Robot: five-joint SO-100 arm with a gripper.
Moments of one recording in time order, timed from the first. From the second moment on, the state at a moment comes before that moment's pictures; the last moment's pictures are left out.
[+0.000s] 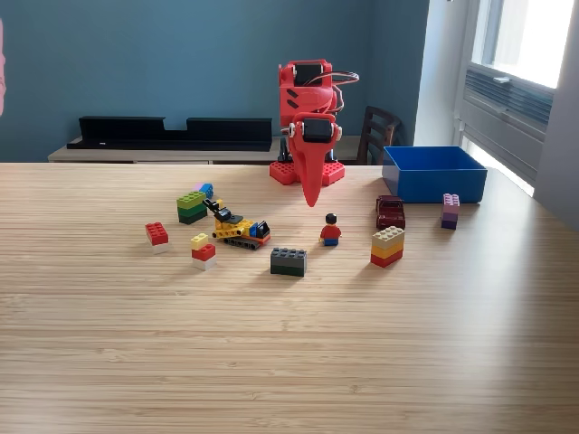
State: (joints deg) arm -1.2 188.6 176.5 57.3 -8.2
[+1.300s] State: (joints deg) arm 0.6 188.1 173.4 57.3 -2.3
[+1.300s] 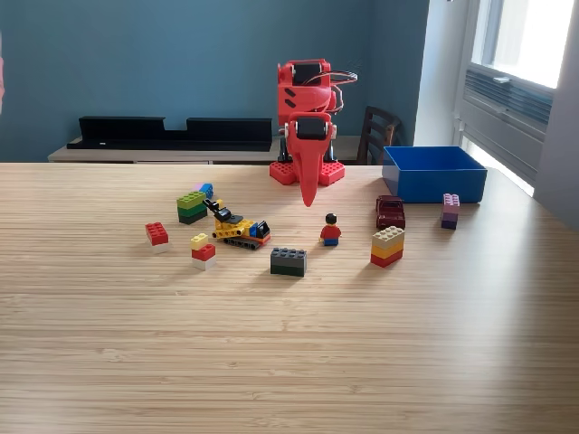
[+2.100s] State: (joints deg) arm -1.2 139.1 126.6 72.1 3.2
